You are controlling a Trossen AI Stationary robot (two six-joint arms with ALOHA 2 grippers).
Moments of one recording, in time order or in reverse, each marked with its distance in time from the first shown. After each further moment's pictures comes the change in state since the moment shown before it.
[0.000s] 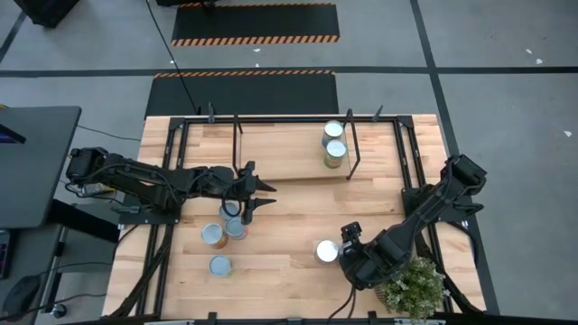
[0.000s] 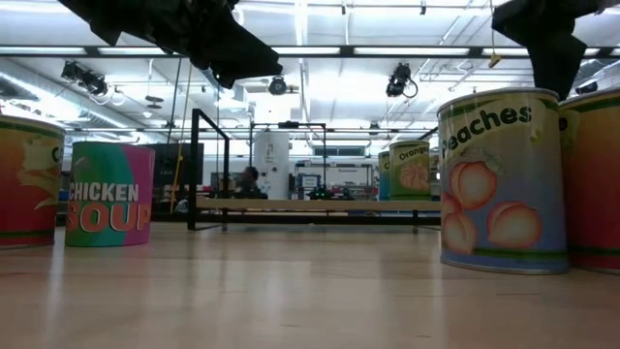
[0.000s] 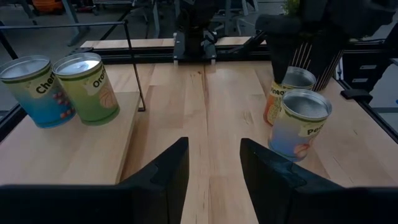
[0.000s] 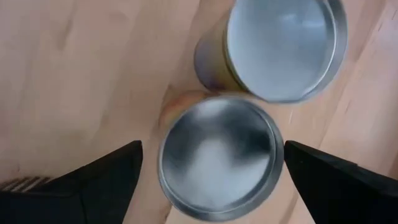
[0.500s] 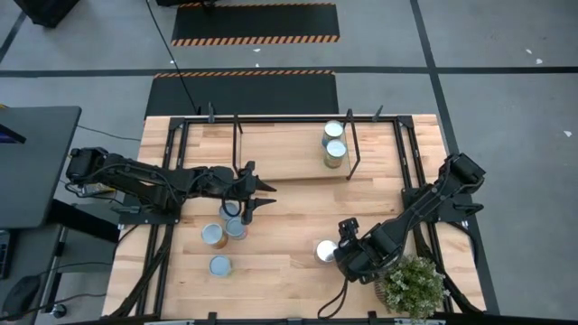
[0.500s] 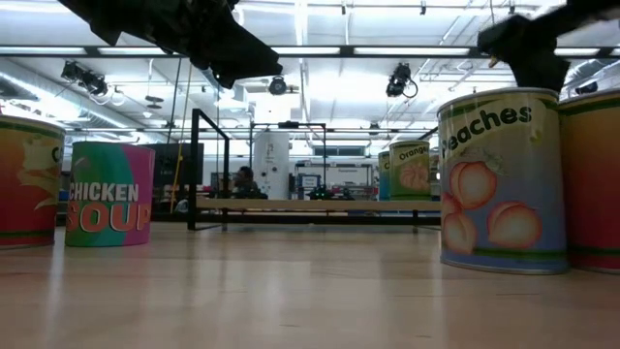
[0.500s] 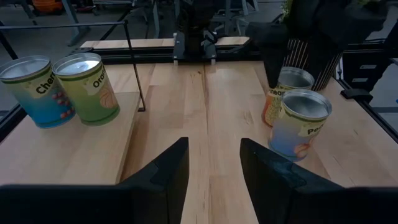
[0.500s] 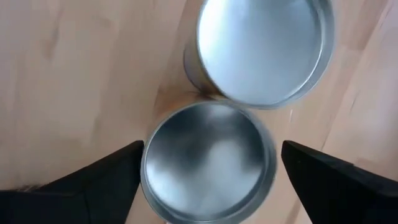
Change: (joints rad) left arm 0.000 0.000 0.000 0.000 0.000 0.001; right arm -0.058 0.000 -0.021 0.020 -0.059 0.000
